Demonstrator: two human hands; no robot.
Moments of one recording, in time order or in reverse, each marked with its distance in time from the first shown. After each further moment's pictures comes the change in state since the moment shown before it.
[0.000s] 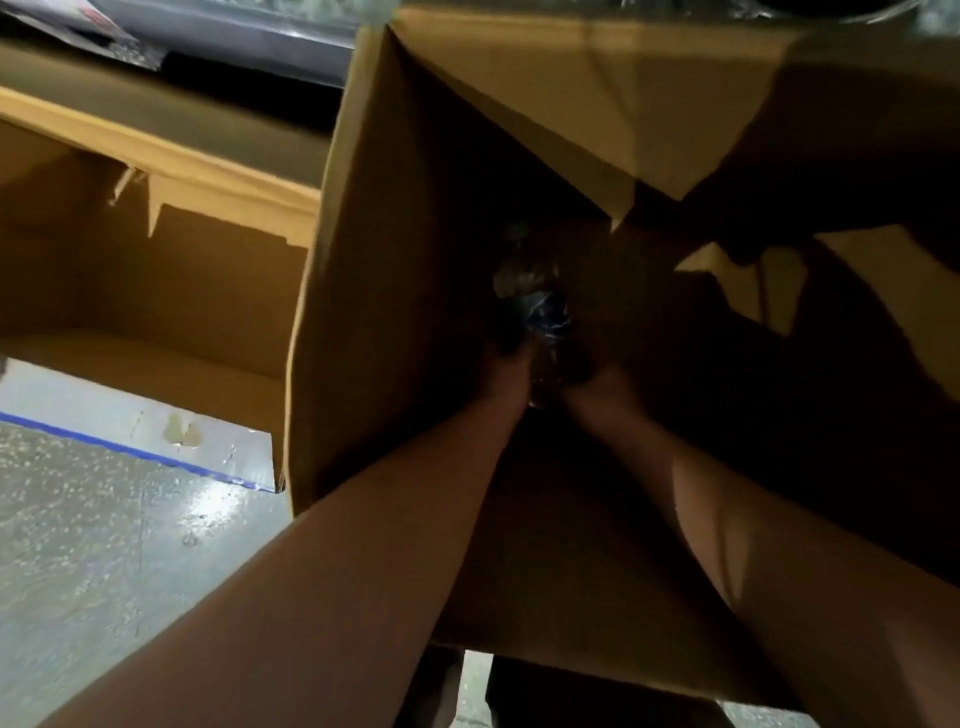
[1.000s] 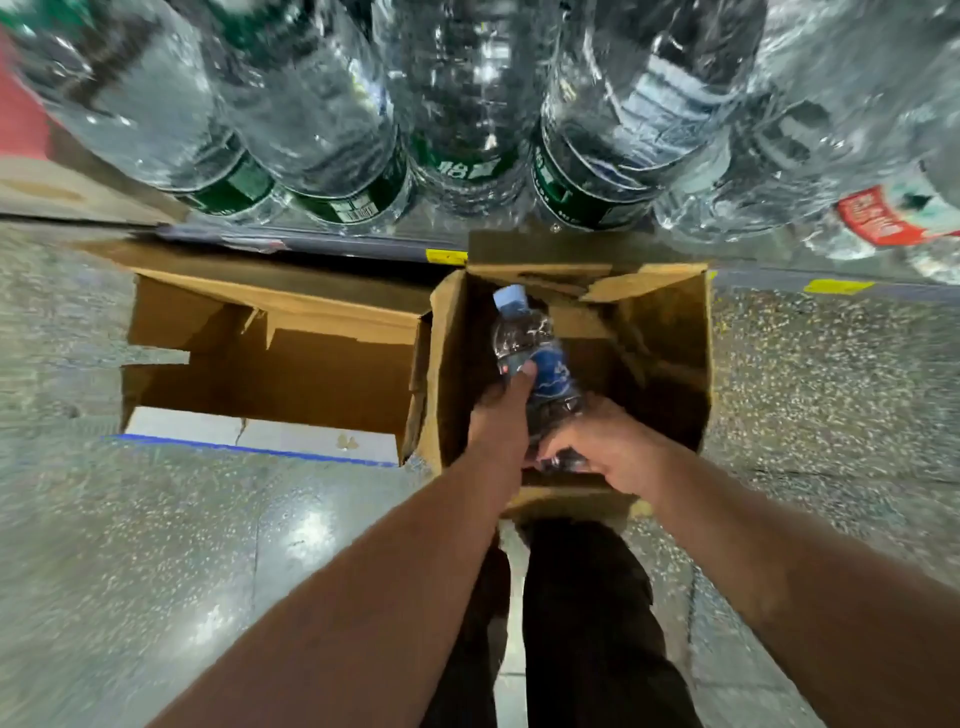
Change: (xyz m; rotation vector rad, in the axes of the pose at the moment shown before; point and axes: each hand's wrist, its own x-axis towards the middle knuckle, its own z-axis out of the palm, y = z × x) left_hand -0.226 0.065 -0.068 -0.040 -0.103 -0.014; right_hand -0.224 -0.105 -0.032 0.178 -0.100 0.152
